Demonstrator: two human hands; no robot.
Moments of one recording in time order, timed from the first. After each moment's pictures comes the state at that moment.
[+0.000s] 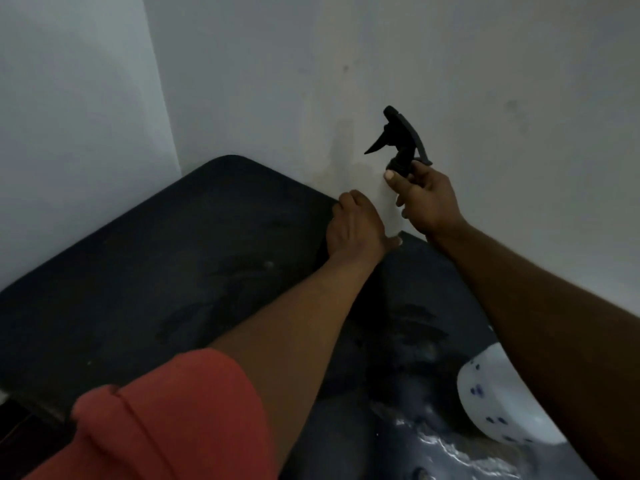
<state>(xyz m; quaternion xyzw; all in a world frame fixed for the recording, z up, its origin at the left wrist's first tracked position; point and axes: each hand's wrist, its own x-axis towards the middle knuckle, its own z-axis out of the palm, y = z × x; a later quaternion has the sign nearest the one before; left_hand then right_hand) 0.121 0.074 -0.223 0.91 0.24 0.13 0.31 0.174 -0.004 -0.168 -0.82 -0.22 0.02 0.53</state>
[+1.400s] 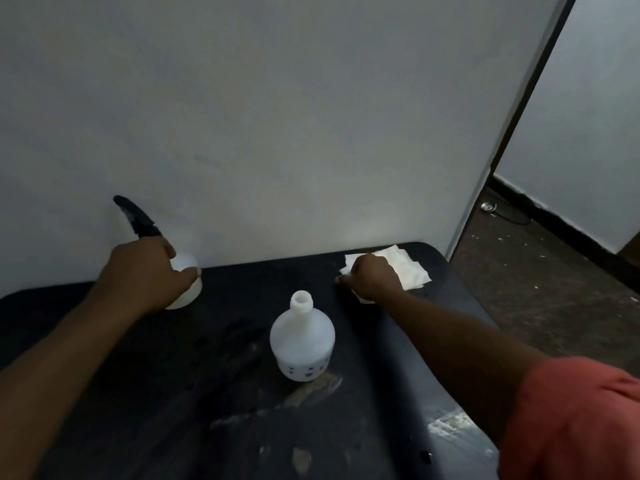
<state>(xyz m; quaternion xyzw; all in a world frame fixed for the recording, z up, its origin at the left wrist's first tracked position) 0.051 0.023 -0.091 0.98 0.08 0.07 0.16 0.130 -0.289 -0.209 -0.97 0.10 0.06 0.19</state>
